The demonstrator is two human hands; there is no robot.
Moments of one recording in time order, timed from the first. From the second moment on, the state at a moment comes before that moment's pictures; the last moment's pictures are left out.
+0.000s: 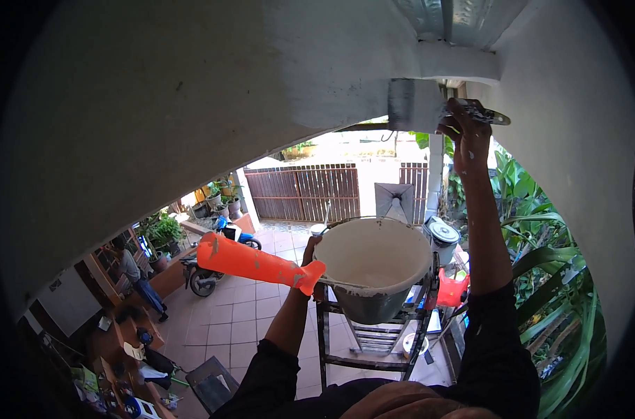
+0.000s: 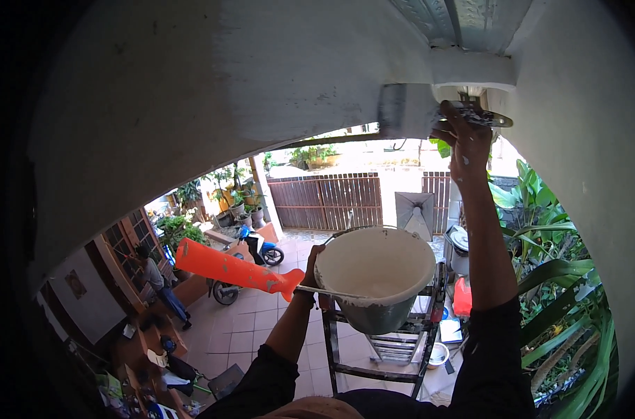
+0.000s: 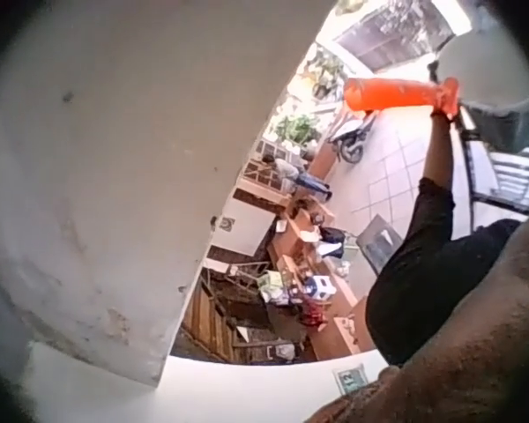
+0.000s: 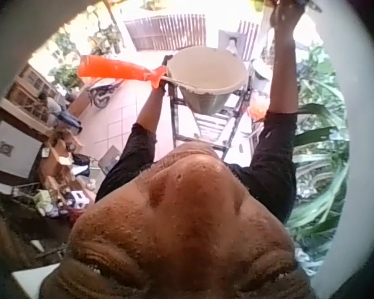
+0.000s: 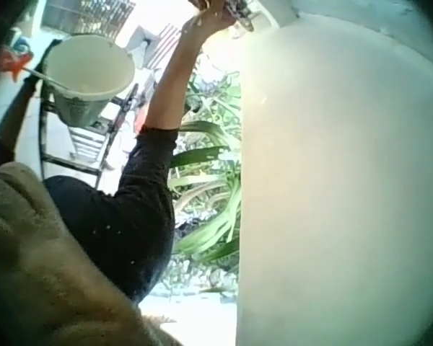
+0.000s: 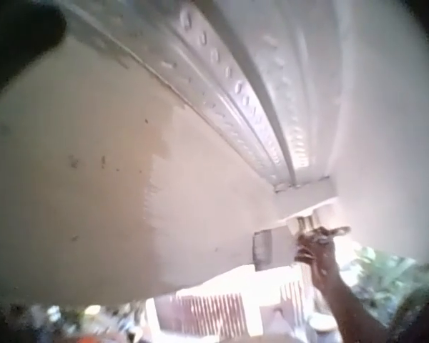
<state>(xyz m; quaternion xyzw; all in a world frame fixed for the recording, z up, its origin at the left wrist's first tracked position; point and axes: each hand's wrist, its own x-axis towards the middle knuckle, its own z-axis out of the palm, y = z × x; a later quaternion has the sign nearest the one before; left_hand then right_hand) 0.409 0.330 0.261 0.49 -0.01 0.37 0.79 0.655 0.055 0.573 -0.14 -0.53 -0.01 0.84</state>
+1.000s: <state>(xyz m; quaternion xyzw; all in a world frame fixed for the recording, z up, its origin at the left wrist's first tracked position) 0.417 0.316 0.268 0.43 0.12 0.41 0.79 0.535 0.019 0.590 0.07 -0.63 0.08 0.77</state>
